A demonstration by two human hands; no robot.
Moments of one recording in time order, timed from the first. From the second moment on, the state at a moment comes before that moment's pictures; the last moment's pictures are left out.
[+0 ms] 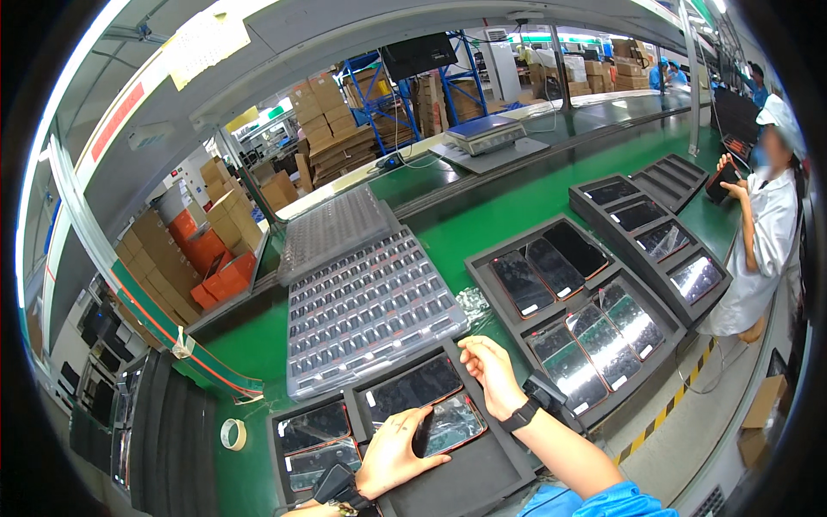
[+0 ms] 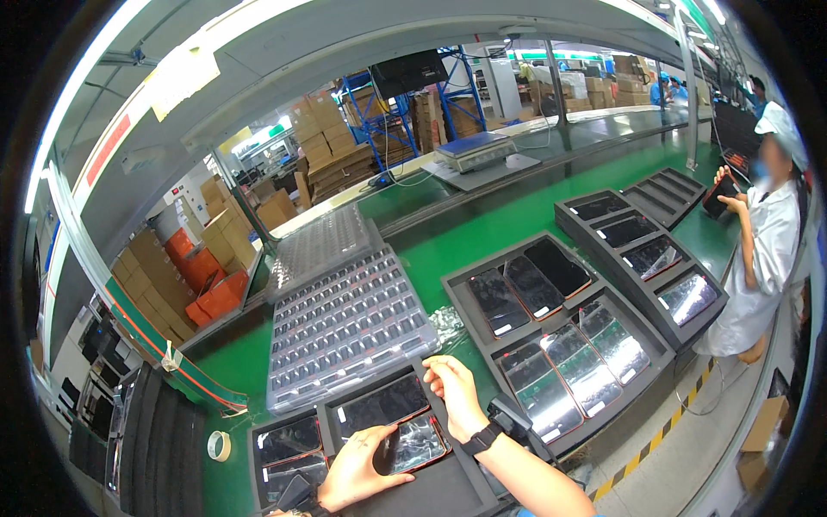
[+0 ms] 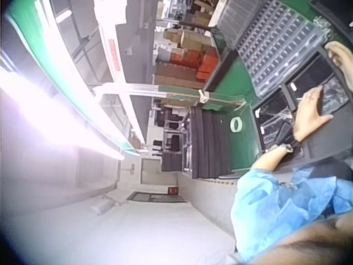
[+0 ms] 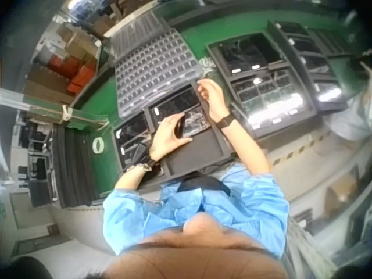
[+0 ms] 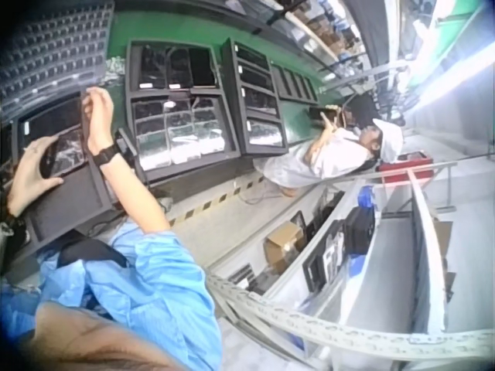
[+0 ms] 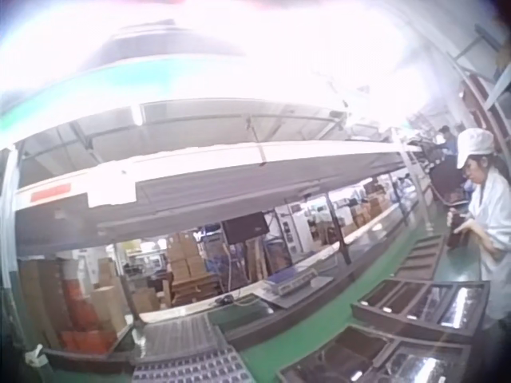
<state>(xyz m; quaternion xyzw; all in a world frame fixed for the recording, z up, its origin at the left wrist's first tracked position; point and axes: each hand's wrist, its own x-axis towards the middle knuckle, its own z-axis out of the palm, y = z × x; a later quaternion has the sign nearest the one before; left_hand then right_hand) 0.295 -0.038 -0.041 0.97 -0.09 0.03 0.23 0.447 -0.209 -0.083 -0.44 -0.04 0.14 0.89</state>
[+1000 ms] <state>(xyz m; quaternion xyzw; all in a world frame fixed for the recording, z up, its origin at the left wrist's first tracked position) 0.176 -0.005 0.032 0.96 0.05 0.20 0.18 0.438 -0.238 -0.079 -0.77 -0.24 -0.04 0.59</state>
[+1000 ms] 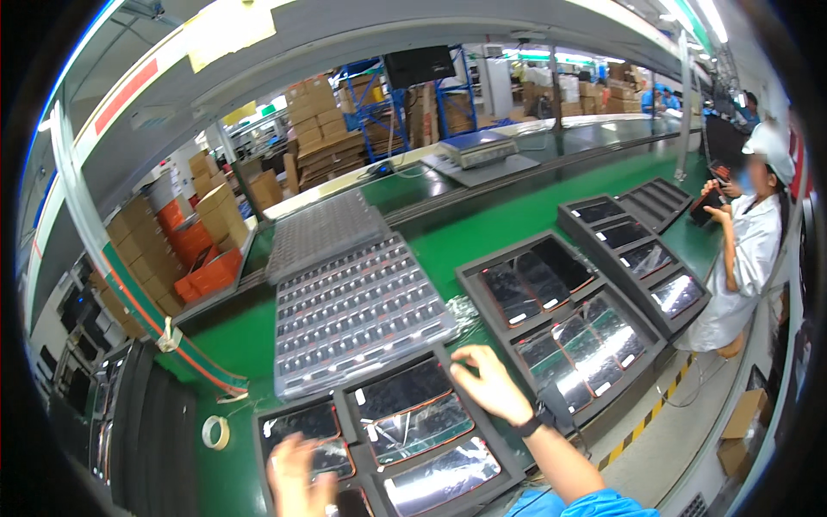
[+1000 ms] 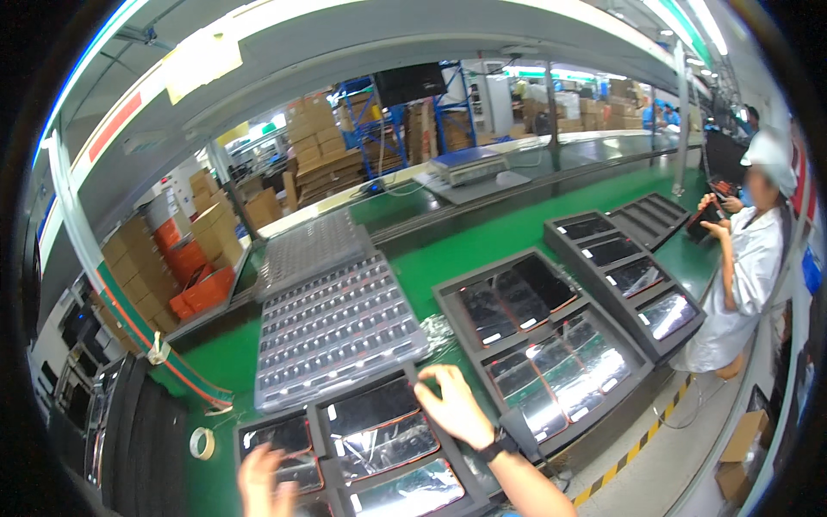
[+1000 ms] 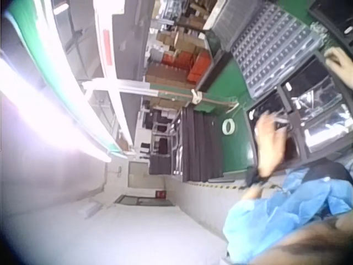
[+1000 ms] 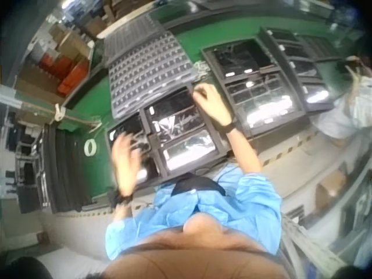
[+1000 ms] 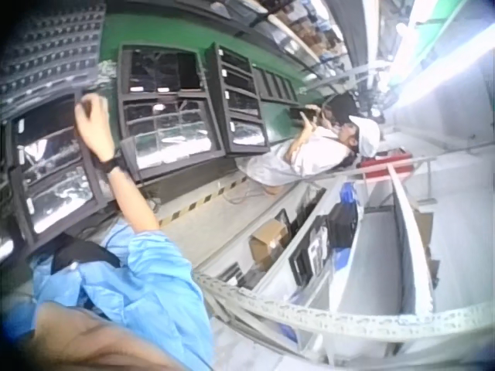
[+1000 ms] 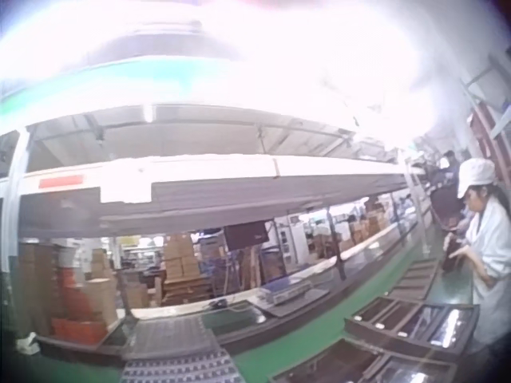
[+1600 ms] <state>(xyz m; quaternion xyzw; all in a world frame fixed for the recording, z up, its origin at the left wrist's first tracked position) -0.011 0.133 -0.002 0.67 0.33 0.19 0.64 0.326 -0.311 -0.069 -0.48 0.04 0.46 0.75</state>
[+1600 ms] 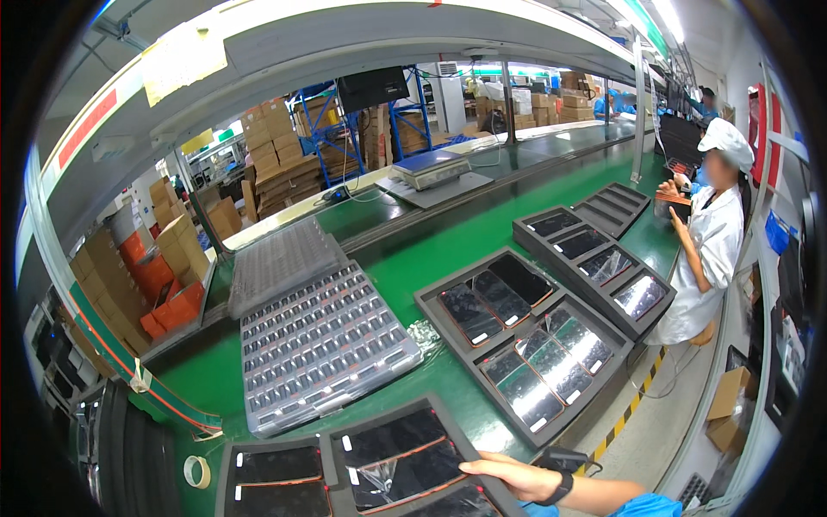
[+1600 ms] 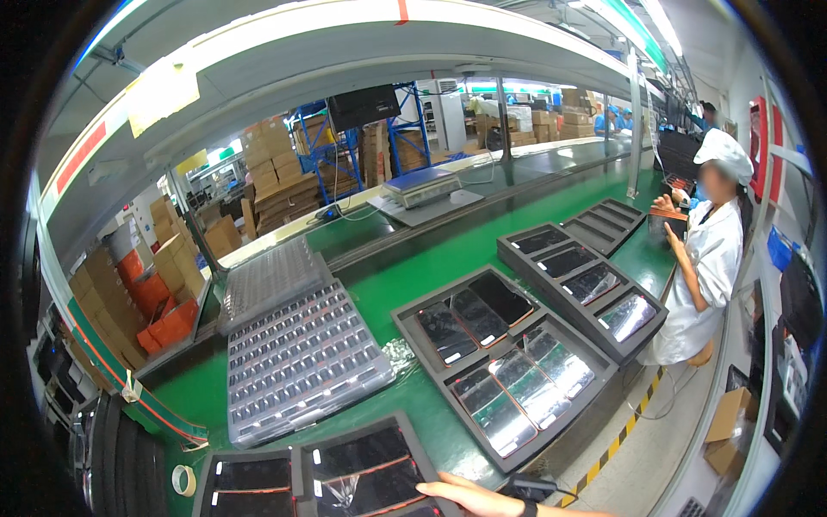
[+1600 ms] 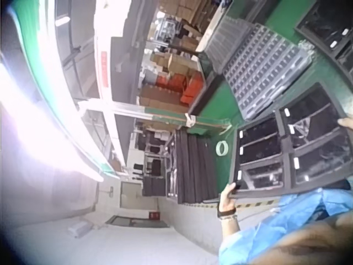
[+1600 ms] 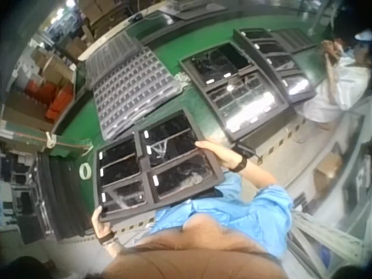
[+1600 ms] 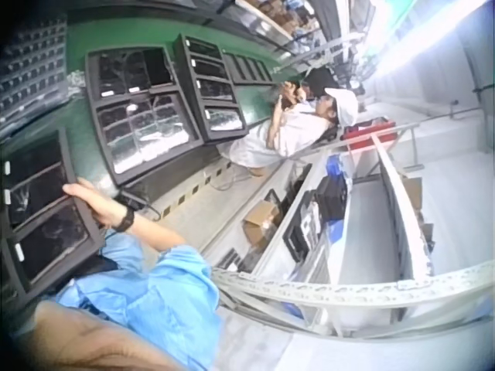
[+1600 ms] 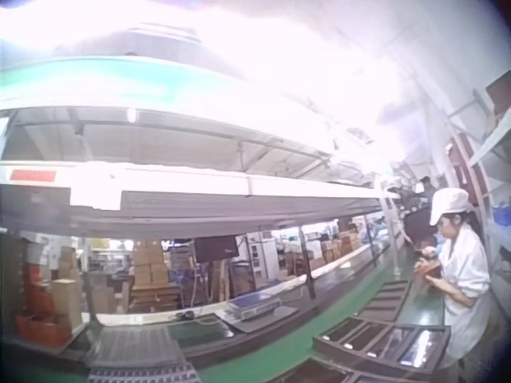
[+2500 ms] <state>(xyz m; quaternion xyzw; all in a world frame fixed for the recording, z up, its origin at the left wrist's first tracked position) 0.531 -0.081 -0.018 0.44 -0.07 -0.06 0.89 0.361 -0.430 -0.108 -0.52 0.09 -0.21 0.82</state>
